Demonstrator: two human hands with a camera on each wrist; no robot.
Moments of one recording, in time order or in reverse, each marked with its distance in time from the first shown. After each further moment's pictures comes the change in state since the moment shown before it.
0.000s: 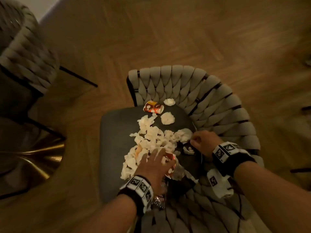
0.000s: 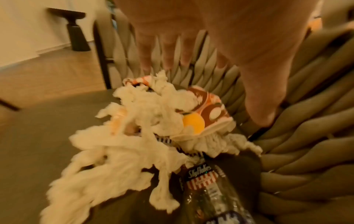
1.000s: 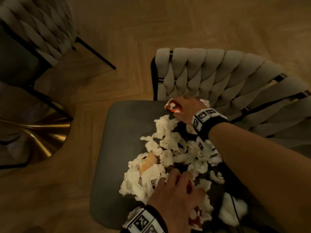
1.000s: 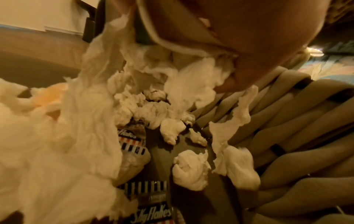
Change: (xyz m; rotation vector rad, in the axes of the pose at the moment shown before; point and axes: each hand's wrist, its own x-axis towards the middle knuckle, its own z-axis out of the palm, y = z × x) left_hand 0.033 -0.011 0.008 -0.291 0.098 0.063; right_hand 0.231 -0.098 0.026 -0.292 0.084 -0.298
